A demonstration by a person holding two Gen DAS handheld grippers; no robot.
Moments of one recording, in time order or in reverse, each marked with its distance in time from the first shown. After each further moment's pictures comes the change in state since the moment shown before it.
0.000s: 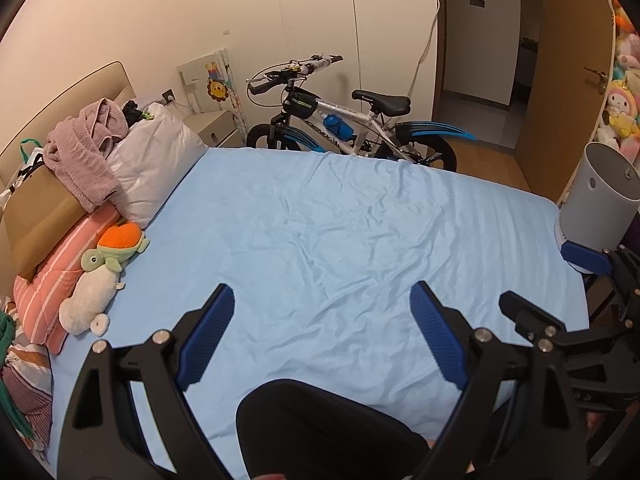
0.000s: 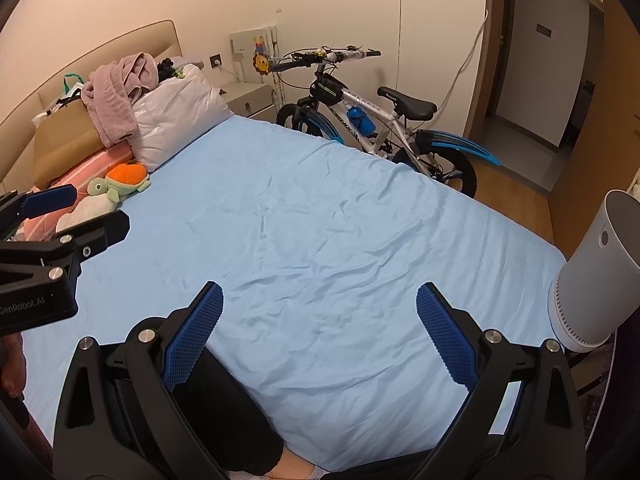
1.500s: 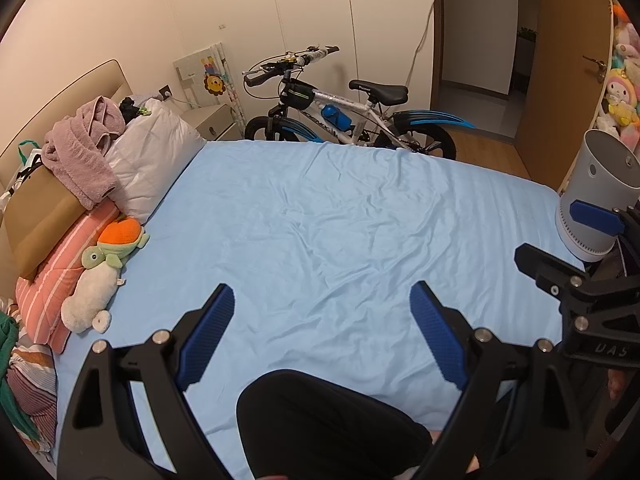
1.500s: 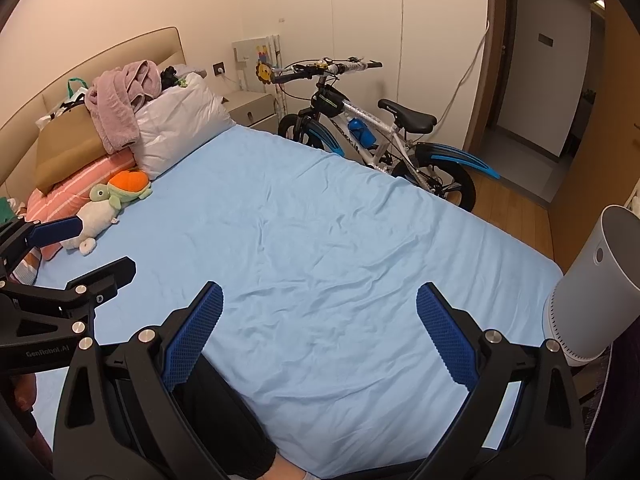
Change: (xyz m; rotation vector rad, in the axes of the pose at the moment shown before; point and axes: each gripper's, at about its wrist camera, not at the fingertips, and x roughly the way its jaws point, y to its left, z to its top) left arm 0.002 -0.002 -0.009 0.014 0.026 0.005; right arm -0.011 -0.008 0.017 -0.018 -0.028 0.006
